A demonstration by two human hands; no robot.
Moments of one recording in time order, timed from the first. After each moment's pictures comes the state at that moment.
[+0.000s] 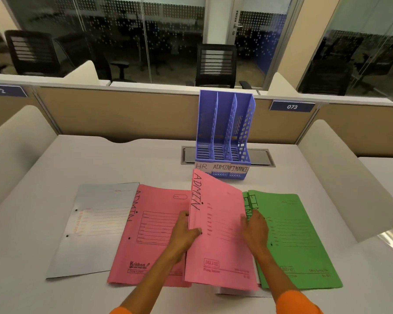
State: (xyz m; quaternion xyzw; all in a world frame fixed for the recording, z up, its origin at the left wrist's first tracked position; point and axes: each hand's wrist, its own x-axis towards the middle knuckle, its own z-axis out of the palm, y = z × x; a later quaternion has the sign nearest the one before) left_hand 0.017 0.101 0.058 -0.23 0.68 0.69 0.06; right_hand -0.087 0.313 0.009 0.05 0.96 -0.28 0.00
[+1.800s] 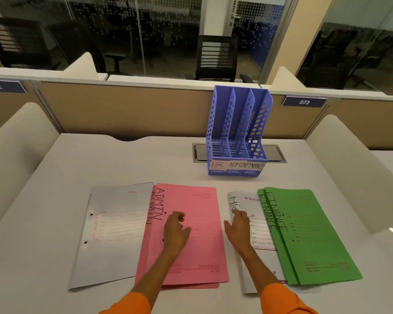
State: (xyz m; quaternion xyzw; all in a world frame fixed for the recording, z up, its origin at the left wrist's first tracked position) left_hand 0.014 -0.006 -0.002 -0.25 0.83 0.49 -0.02; right_hand -0.052 0.186 0.003 0.03 0.95 -0.29 0.07
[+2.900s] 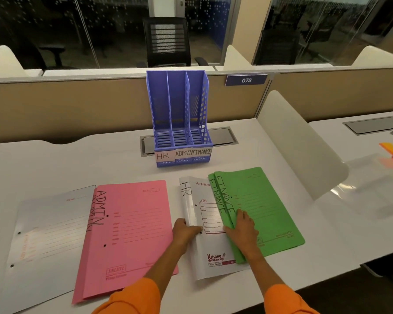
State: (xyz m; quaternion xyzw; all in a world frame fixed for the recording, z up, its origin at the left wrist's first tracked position) left_hand -0.034 0.184 -0.022 -0.32 0.70 0.61 0.18; right_hand -0.048 0.380 -0.016 0.10 0.96 -0.19 0.15
